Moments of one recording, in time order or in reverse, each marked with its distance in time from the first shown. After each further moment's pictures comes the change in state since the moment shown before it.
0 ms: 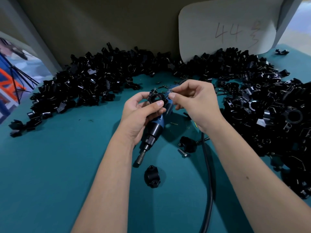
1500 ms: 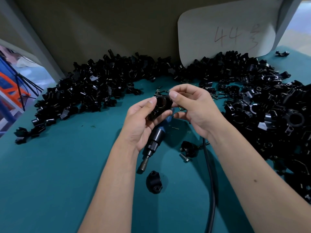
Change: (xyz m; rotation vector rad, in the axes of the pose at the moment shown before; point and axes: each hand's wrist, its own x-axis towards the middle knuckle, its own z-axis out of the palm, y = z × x) left_hand -0.003 0.001 0.005 -0.127 -0.057 -0.022; right_hand -0.005 -0.014 0.004 0.333 -0.149 0.204
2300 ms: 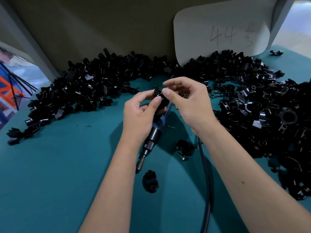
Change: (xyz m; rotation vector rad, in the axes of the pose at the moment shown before) left_hand 0.013 -0.013 0.003 0.472 0.070 0.392; right_hand 0.007 0.004 0.005 -0.373 0.162 -0.341
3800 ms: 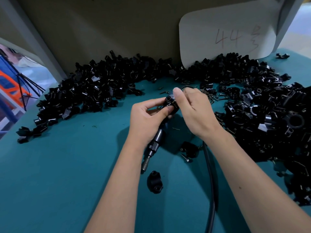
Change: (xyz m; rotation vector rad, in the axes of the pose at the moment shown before) left_hand -0.005 0.007 -0.001 -0.026 -0.070 -0.116; right_hand -0.004 0.004 -0.004 -0.518 -0.093 -0.117
